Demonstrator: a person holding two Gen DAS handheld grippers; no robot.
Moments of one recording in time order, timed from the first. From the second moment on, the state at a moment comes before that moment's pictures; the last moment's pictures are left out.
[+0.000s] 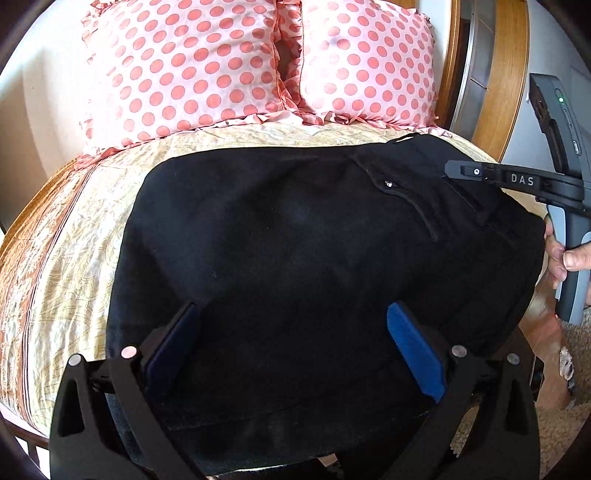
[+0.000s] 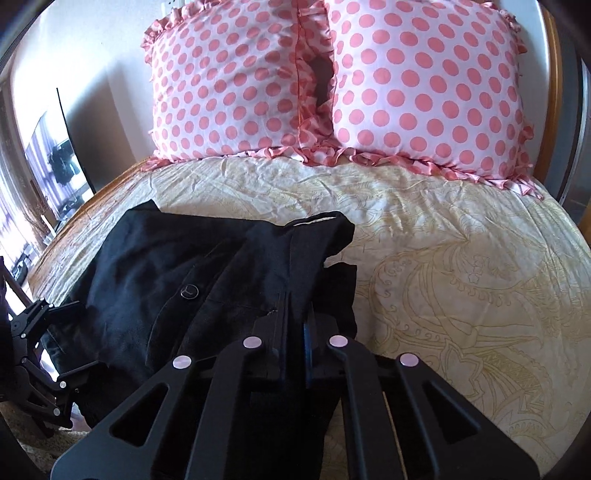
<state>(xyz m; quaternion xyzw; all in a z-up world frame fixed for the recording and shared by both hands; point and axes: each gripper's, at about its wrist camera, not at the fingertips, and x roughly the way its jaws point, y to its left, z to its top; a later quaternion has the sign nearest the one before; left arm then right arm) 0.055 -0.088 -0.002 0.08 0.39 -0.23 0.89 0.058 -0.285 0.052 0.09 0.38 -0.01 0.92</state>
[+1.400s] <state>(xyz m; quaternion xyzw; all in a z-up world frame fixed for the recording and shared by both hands) 0.190 -0.080 0.000 -0.04 0.46 -0.18 0.87 0.057 -0.255 0.035 0.14 0.38 0.05 0.91</state>
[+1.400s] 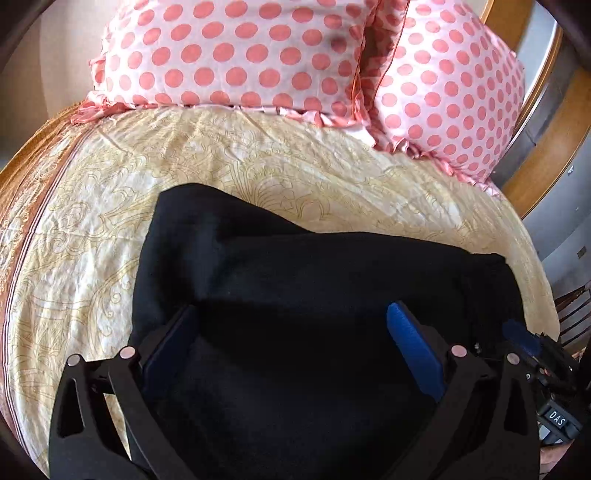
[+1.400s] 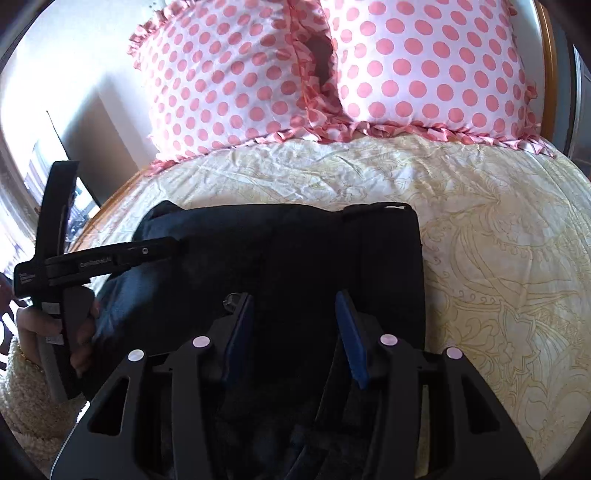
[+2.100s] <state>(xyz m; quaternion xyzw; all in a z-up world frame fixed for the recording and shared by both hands) 0.022 -0.060 -0.005 0.06 0.34 -0.15 0.93 -0.028 -0.177 0.029 0.07 0.30 -0.03 0.95</state>
